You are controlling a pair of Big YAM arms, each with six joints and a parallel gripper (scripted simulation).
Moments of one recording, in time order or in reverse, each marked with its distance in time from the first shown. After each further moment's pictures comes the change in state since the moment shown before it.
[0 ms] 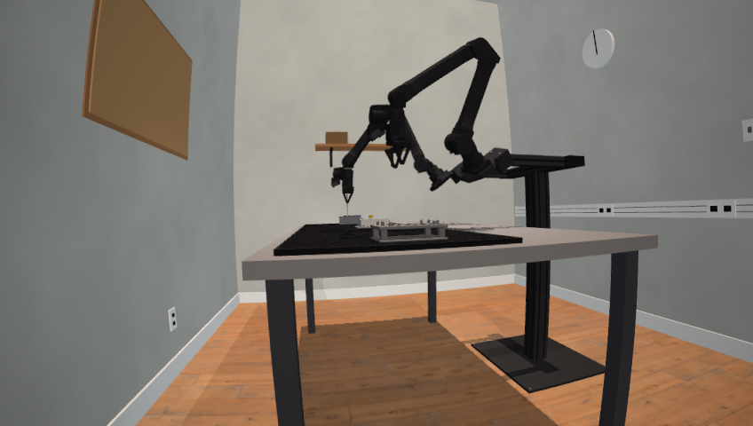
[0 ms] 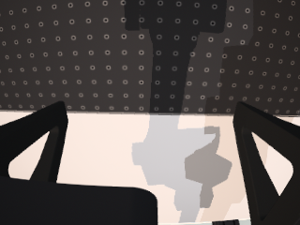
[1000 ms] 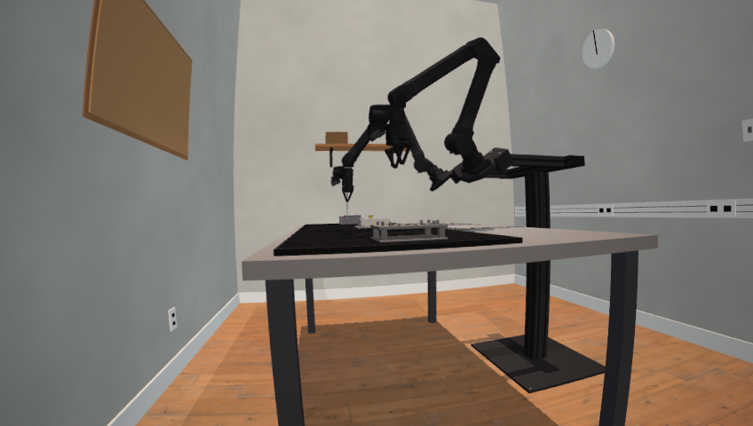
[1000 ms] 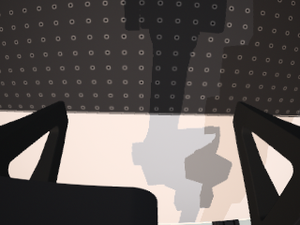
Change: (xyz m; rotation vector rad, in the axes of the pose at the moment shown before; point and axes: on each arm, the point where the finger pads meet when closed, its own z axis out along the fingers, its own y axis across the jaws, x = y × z) left arm 0.000 0.000 0.000 0.000 0.000 0.000; right arm -0.001 0.000 -0.007 0.000 0.000 0.000
